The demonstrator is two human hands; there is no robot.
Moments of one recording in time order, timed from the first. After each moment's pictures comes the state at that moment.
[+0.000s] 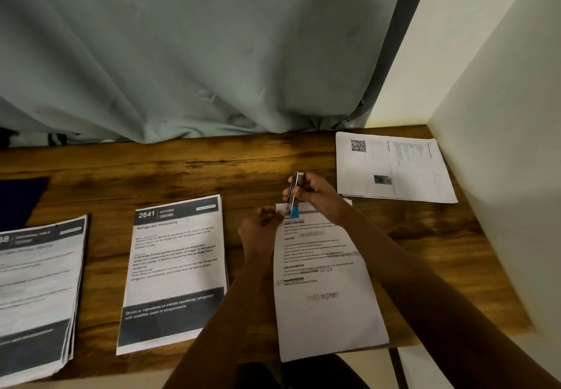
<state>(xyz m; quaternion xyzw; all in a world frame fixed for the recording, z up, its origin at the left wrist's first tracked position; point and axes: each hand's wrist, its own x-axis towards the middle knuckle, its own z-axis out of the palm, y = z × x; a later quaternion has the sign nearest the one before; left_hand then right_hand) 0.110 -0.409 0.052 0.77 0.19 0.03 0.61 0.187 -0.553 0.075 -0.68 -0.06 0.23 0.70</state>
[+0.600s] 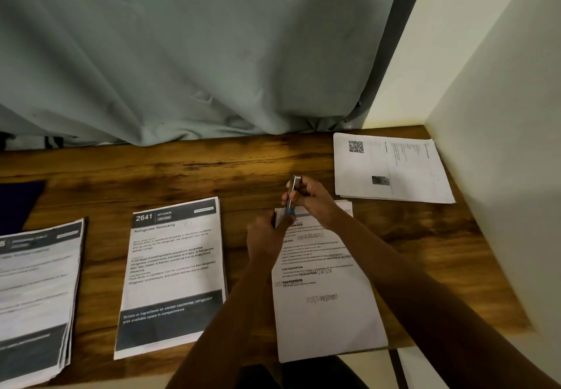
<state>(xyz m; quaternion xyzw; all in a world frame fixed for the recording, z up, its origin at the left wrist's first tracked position) 0.116 -0.416 0.047 0.86 0.12 -0.03 0.50 0.185 -0.547 0.063 -0.70 -0.04 0.20 0.68</state>
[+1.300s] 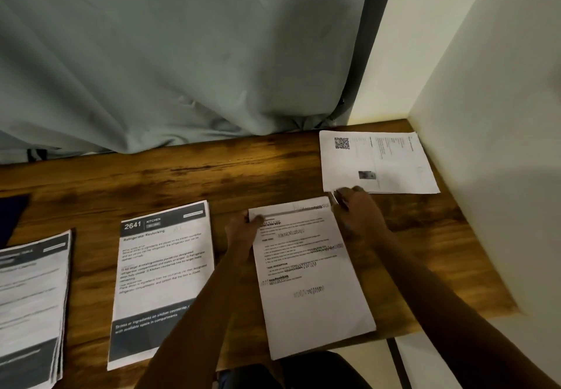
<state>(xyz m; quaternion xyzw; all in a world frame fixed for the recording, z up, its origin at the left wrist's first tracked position) 0.141 -0.392 0.020 0.80 0.24 -0.10 0.53 0.155 -0.647 0.045 -0.97 0.01 0.03 0.24</state>
